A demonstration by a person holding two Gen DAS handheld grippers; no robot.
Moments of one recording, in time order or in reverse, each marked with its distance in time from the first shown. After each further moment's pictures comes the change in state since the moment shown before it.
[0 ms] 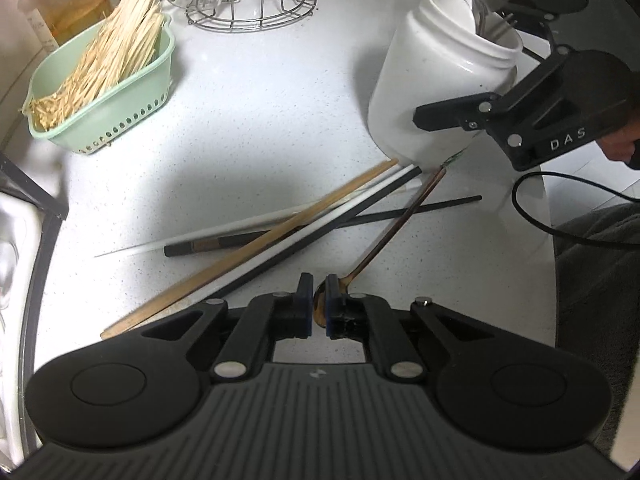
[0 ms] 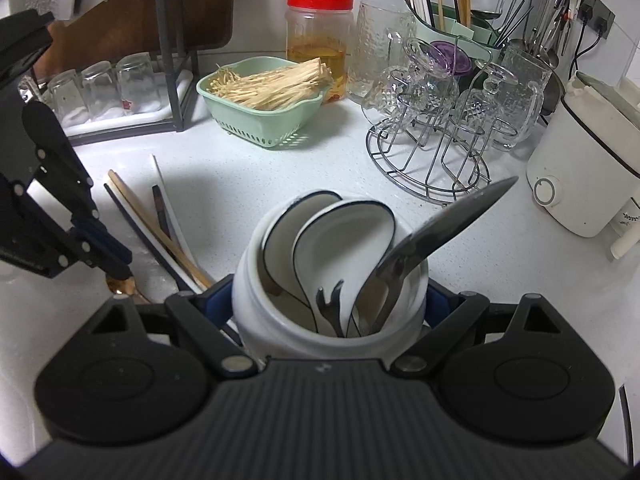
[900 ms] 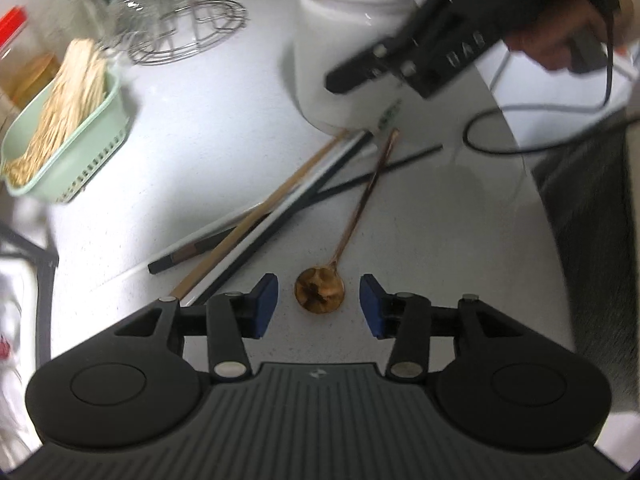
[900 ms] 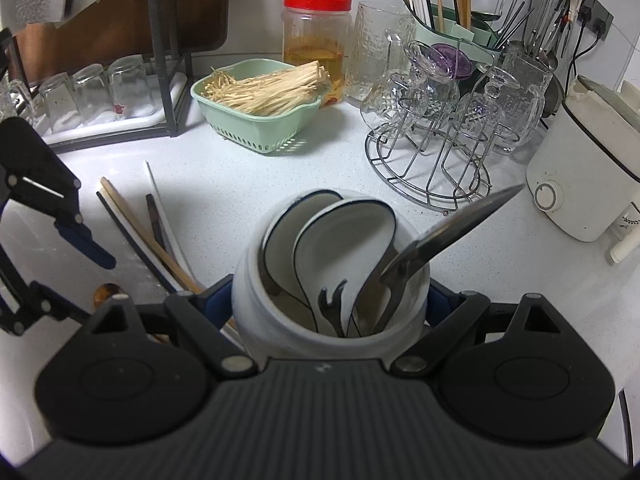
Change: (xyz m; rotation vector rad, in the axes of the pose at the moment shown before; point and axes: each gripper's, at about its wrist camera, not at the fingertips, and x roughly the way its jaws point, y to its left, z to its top) left arm -0.002 -0.023 -0.024 0.281 -0.021 0.004; right arm 0.008 0.002 0.006 0.004 -0.001 -0.014
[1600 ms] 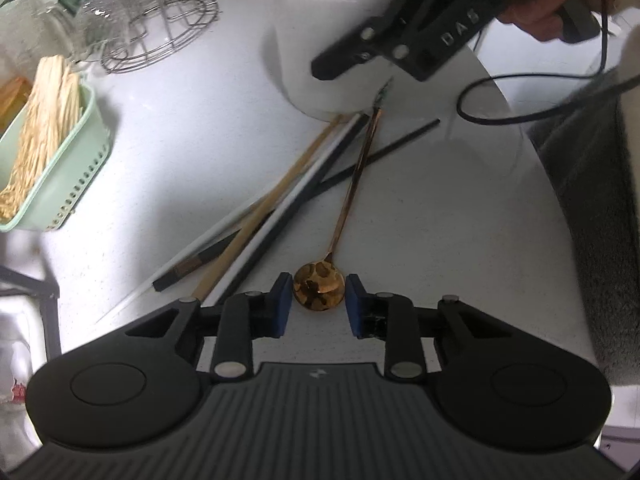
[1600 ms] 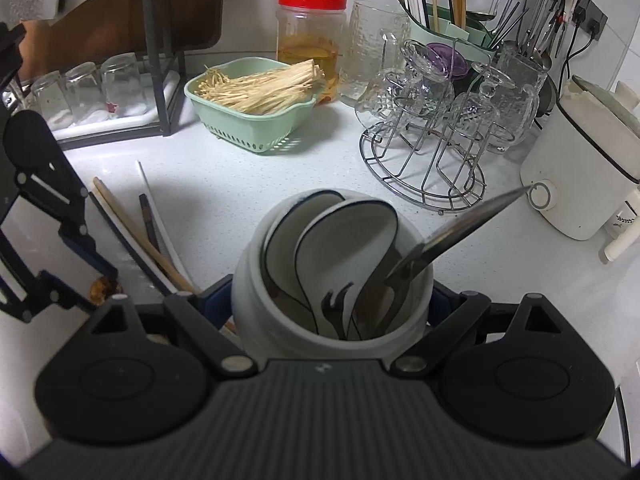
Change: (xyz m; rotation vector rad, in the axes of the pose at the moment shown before) left arm 0.006 0.011 0.006 0.084 0.041 -0.043; right arm 0.002 0.004 0.000 0.001 0.000 -0.030
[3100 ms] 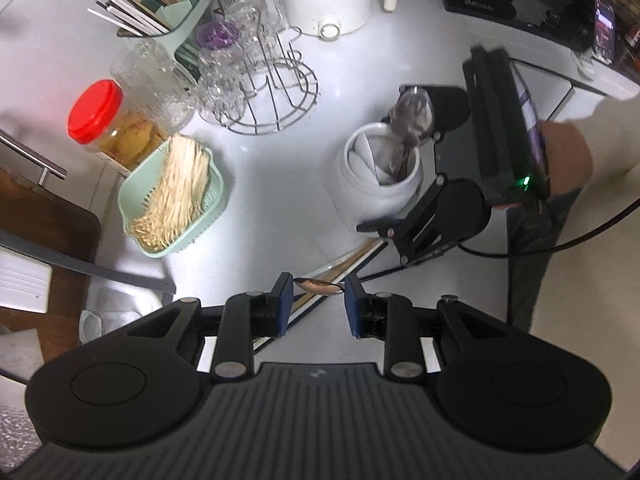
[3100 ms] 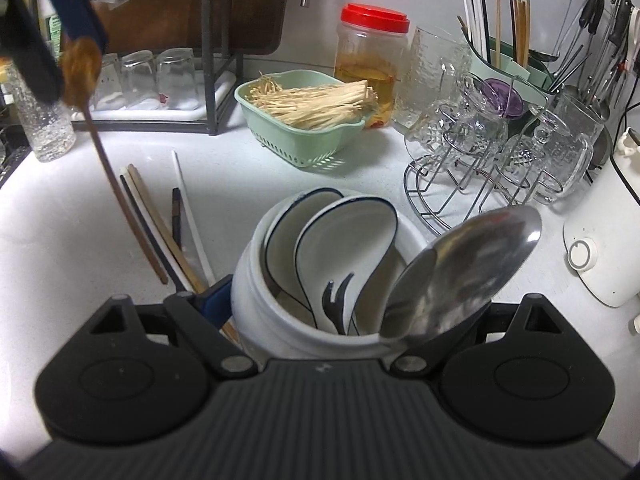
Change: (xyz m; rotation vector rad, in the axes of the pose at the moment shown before) left arm -0.148 -0.016 0.116 -0.253 0.059 0.209; right arm 0.008 -0.008 0.007 -0.167 -0.062 0.157
